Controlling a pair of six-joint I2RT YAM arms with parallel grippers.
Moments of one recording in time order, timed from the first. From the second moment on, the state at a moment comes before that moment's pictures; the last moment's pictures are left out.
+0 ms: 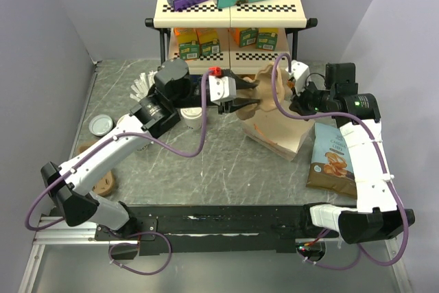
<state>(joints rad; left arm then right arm) -0.81 1.43 1.55 -0.02 0.68 0.38 0.09 1.22 1.51 -1.06 -0.45 -0.66</state>
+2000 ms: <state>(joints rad) -0.88 1.38 1.30 0.10 0.76 0.73 0.08 1.43 1.73 -1.23 -0.80 -0.84</state>
